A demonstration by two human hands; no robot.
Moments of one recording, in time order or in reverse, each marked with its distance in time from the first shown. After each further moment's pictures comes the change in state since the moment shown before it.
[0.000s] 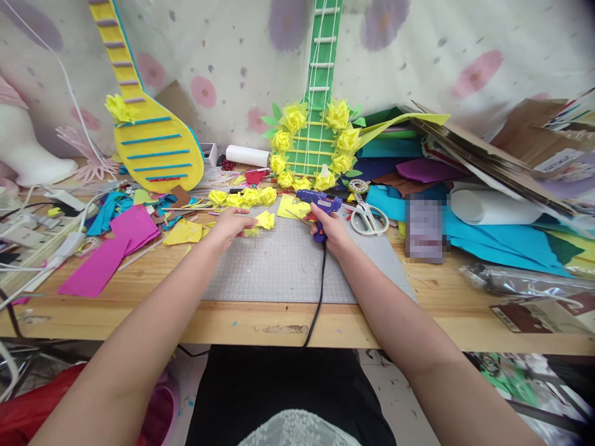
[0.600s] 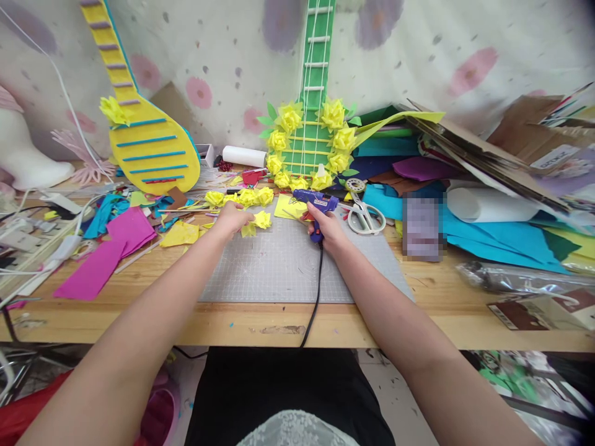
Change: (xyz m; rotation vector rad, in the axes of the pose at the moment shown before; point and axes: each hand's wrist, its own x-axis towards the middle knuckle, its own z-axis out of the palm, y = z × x) left_hand 0.013 0.013 0.013 0.325 0.110 -0.018; right_hand 0.001 0.000 0.001 0.026 0.017 -0.005
